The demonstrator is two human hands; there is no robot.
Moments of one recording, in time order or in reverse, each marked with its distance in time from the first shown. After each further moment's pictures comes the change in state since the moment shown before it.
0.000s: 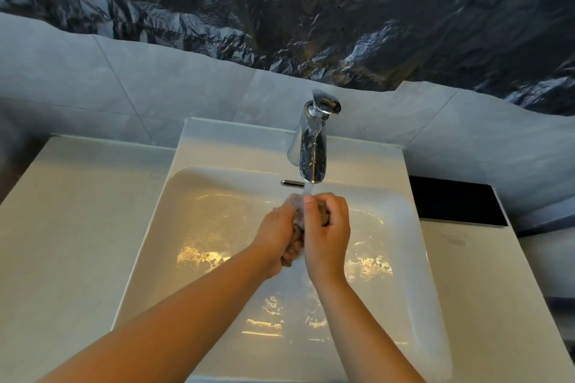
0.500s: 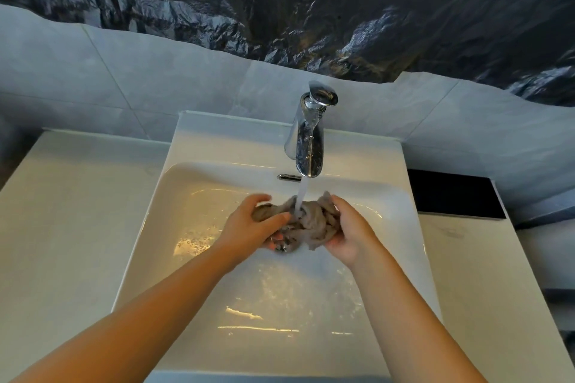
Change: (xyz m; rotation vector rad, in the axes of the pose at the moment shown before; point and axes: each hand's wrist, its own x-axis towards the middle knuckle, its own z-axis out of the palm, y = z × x) left_hand 0.002 -0.006 -0.044 0.309 0.124 0.210; right_hand 0.044 0.018 -0.035 0.540 -0.122 1.031
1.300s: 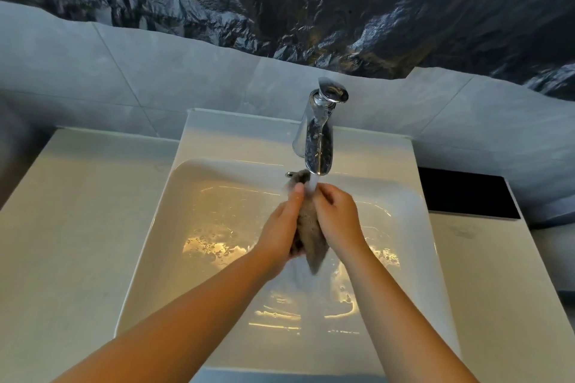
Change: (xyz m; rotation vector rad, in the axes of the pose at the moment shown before) left_hand -0.005 0.007 0.042 -0.374 -0.091 -0.192; right_hand -0.017 0.009 0.028 -0.781 -0.026 -0.703
